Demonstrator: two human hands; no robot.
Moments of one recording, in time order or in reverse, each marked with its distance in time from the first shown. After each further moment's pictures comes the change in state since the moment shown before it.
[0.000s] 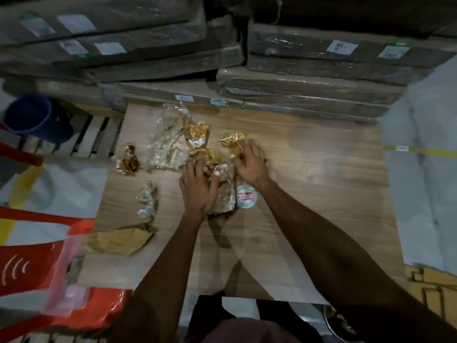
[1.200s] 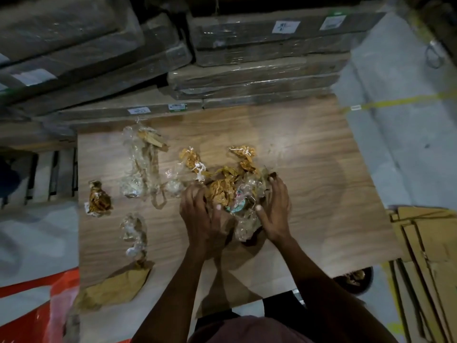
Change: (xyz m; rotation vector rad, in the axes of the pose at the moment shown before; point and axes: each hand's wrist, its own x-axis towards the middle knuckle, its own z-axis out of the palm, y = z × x) left_hand -0.031 -0.006 0.024 -0.208 -0.054 0.279; right_hand -0.148 0.079 0.040 0.264 0.464 0.112
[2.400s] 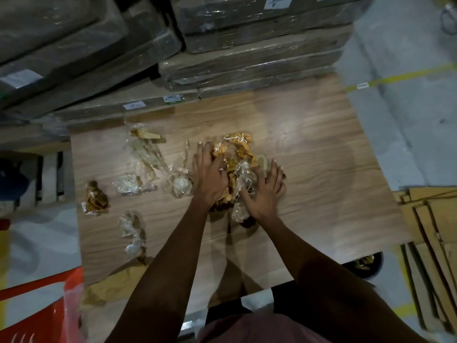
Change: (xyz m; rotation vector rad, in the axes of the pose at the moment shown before) left_hand 0.093 0.029 0.032 0.299 -0.309 0.197; right_hand 0.026 -0.002 0.035 -0.224 -0.016 0.174
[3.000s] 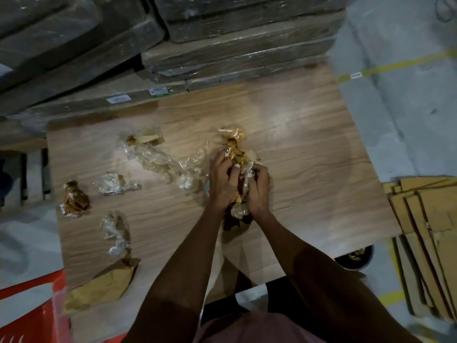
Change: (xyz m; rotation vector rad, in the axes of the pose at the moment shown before) left_hand -0.006 0.059 0.049 -0.633 0.139 -0.101; right_hand 0.011 0.012 -0.001 0.556 0.142 0.108
